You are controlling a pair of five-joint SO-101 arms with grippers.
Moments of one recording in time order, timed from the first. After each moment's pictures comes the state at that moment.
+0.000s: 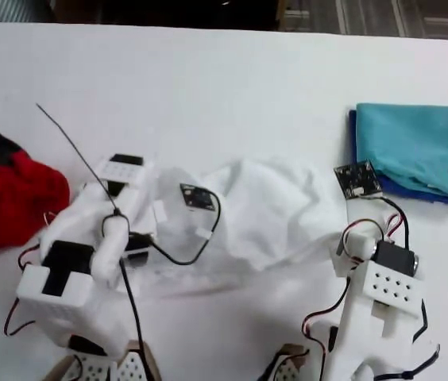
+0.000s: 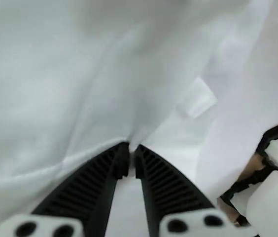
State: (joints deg) left arm 1.6 11.6 29.1 80.4 -63.4; right arm 17.3 -49.7 63.4 63.1 35.4
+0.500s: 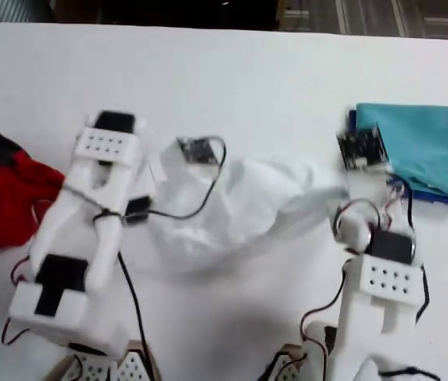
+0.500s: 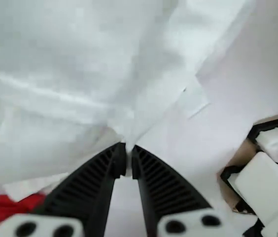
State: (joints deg) left arm 1.6 3.3 4.6 100.2 -58.9; right arm 9.4 -47.5 50.7 55.6 27.6
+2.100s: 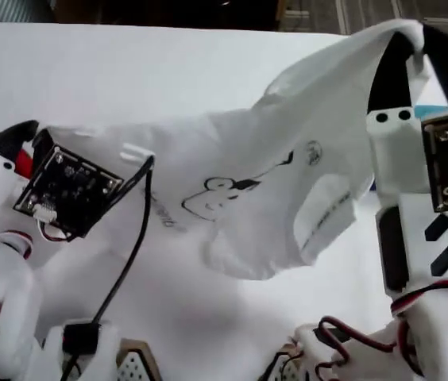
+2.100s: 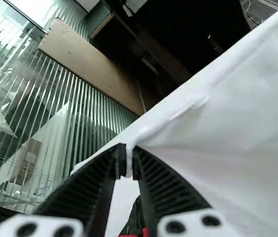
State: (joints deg) left arm -11.5 -56.4 1.7 81.5 -41.5; right arm -4.0 -24.3 -57.1 84.8 26.8
